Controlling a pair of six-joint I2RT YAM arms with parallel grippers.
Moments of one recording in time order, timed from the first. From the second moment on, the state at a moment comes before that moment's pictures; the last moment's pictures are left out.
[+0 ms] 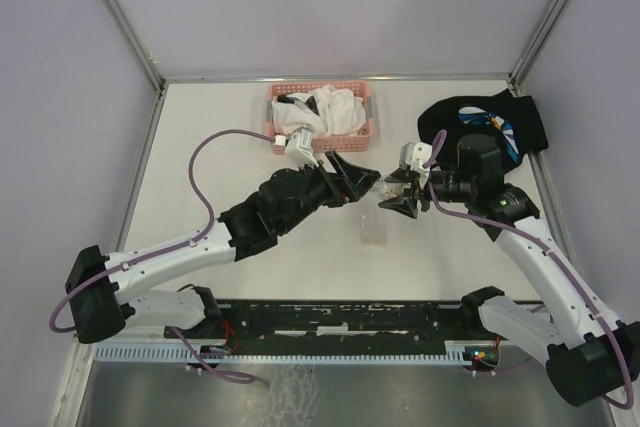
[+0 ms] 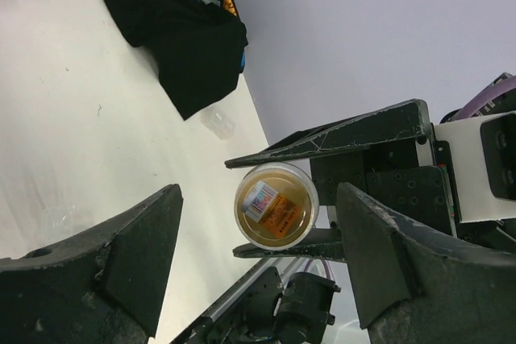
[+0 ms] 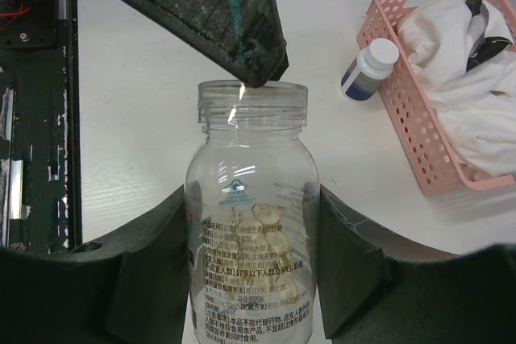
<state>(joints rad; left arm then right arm) -1.04 1.18 0.90 0.17 -0.28 -0.95 0.35 0.97 0.90 -0.42 -0.89 -0.56</state>
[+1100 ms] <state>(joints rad) -1.06 1.22 0.92 0.17 -0.22 -0.95 0.35 0.99 0.90 -0.42 -0.91 -0.54</state>
